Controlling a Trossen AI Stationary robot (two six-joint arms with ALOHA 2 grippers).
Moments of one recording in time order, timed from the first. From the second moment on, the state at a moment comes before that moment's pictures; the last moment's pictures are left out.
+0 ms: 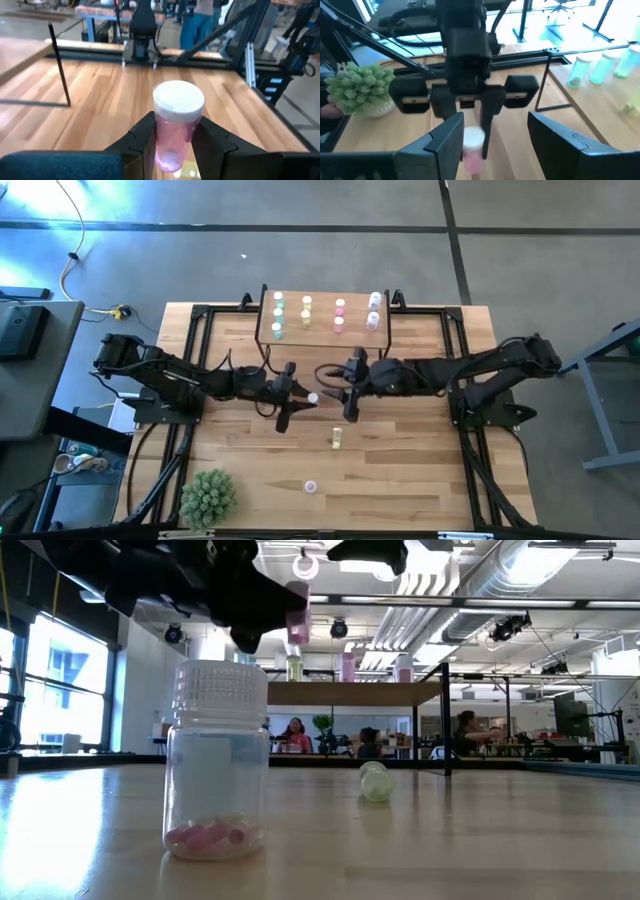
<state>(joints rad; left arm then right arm) 0.05 1.42 0.57 0.63 0.01 -0.09 0.15 1.44 1.13 -0.06 0.27 0.15</state>
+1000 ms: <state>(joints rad) 0.05 1.42 0.57 0.56 -0.06 -0.05 0.10 1.63 1.13 0.06 0.10 0.07</state>
